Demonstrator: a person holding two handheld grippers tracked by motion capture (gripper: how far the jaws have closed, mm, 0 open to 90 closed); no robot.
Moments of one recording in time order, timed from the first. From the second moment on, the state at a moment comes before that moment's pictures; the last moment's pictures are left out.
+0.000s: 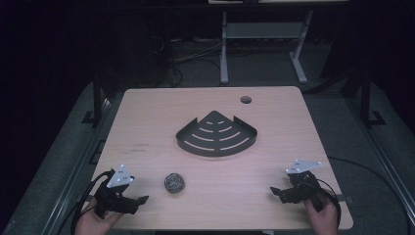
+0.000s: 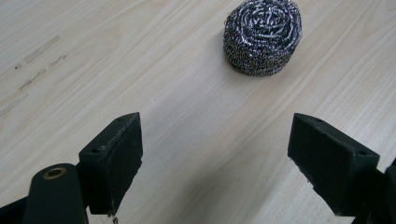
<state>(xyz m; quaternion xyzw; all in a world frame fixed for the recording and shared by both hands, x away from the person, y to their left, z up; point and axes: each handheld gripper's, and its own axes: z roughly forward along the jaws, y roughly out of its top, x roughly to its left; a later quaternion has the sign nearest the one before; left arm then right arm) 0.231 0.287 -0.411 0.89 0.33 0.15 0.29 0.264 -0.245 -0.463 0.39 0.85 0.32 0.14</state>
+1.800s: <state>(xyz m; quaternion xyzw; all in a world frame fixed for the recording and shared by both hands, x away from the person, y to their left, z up) 0.262 0.225 -0.405 0.92 0.28 0.12 0.25 0.263 -0.242 -0.461 0.39 0.86 0.32 0.14</state>
